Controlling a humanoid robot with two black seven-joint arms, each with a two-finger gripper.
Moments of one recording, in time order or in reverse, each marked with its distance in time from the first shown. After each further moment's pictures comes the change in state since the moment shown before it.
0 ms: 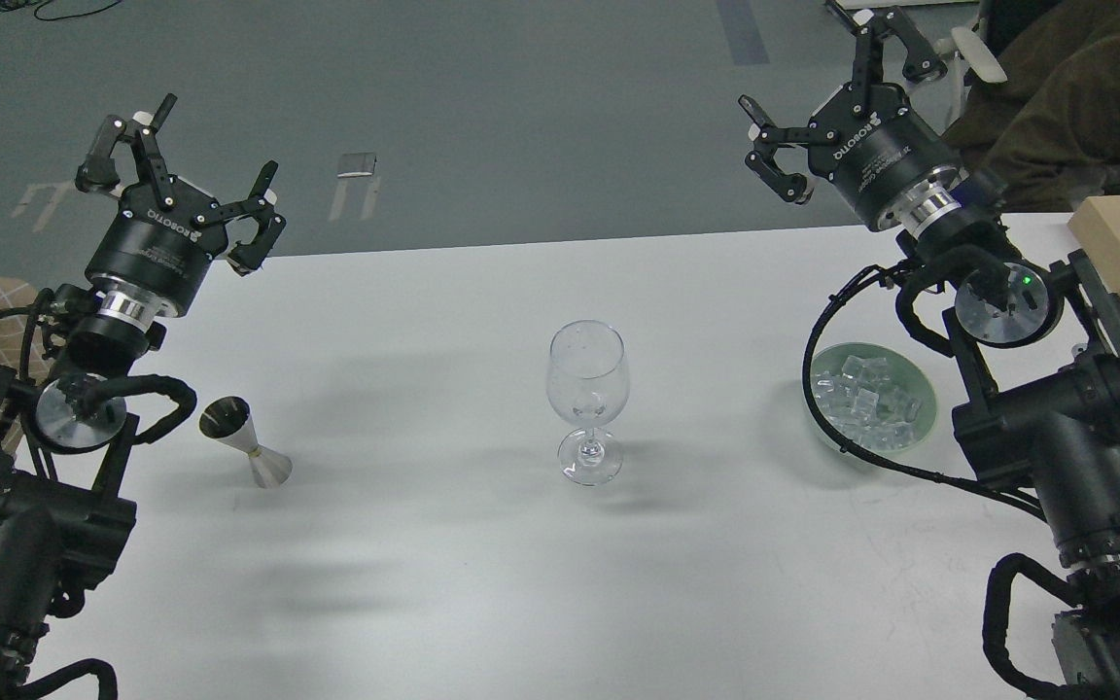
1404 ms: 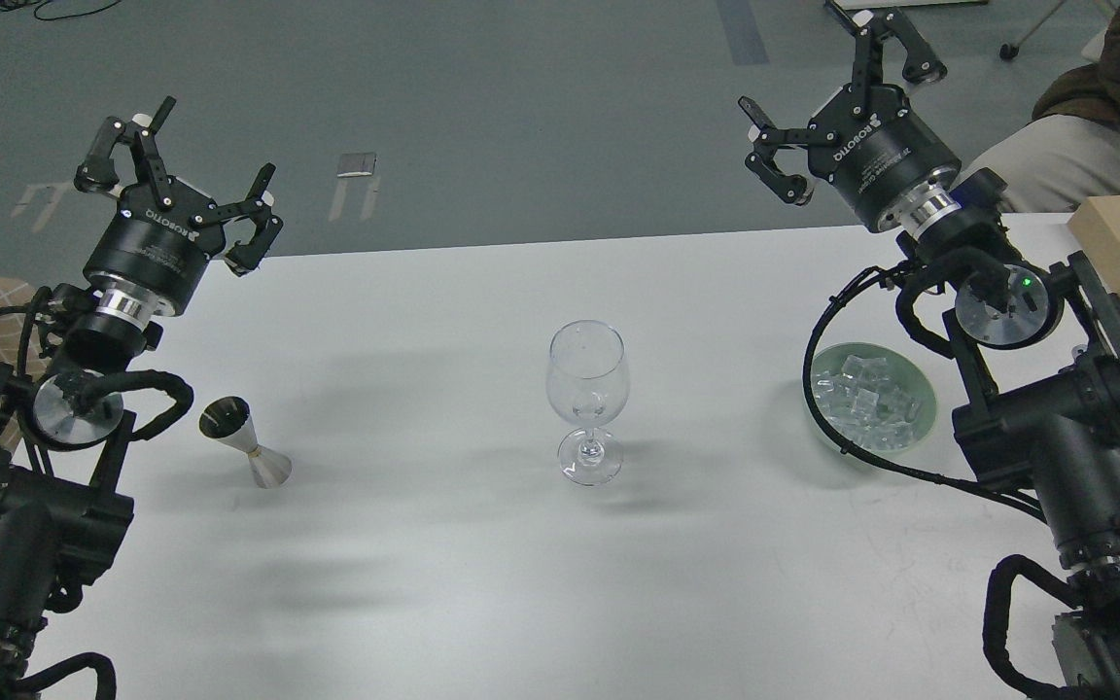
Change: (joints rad) left arm -0.006 0.006 0.002 0.004 0.003 0.000 0.010; right arm -0.003 0.000 0.001 0.005 -0.002 0.001 0.001
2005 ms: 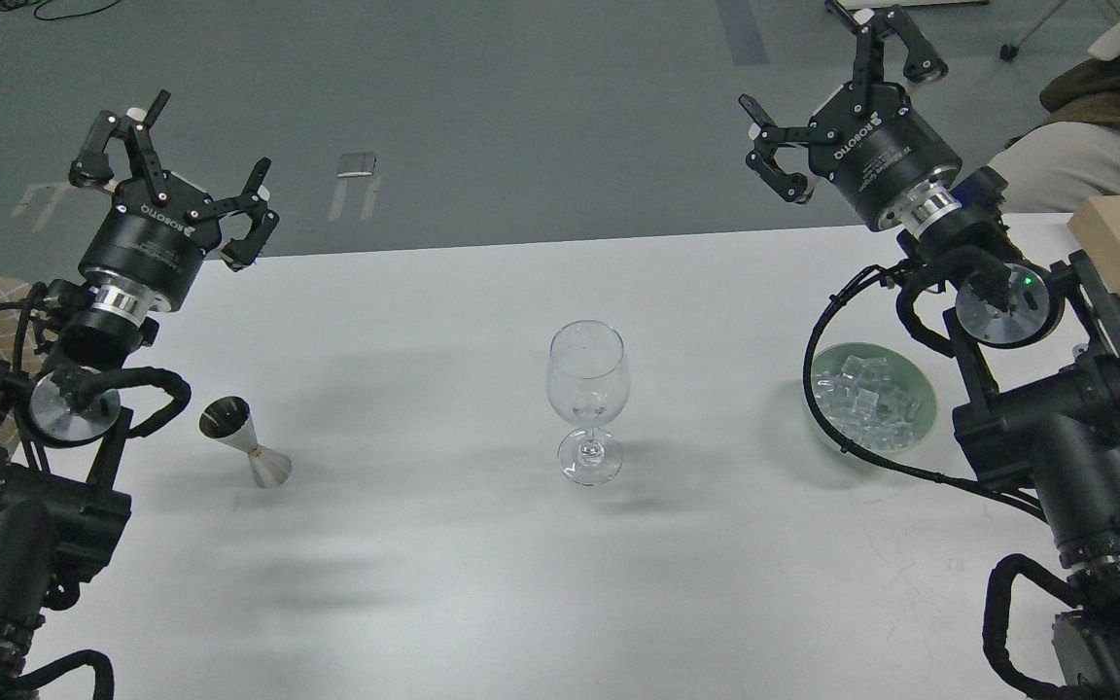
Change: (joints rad) left arm -0.004 0.003 0.000 0.000 0.000 0.000 -0.007; right arm 0.002 0.000 0.001 0.001 0.000 0.000 0.000
